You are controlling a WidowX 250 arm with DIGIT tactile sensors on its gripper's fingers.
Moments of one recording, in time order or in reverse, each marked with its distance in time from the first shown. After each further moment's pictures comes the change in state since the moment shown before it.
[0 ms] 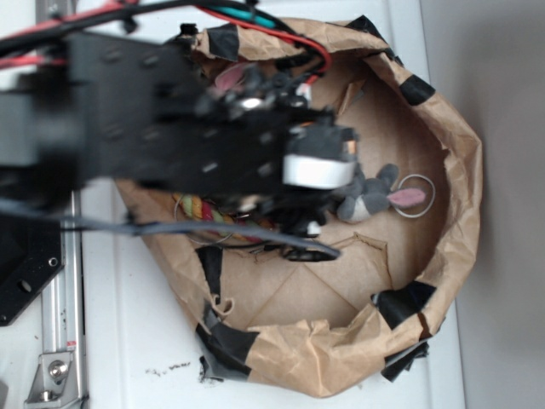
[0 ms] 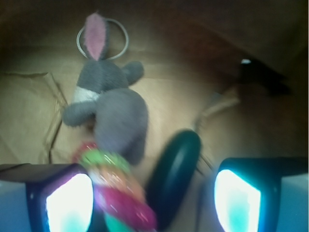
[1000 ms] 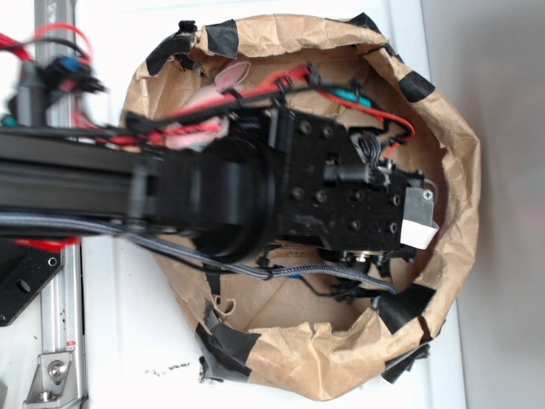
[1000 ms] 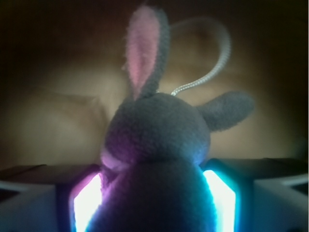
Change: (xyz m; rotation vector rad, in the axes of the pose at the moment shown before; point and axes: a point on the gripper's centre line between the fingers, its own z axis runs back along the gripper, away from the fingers) arm 0.020 -0.036 0.001 -0.027 0.077 -0.135
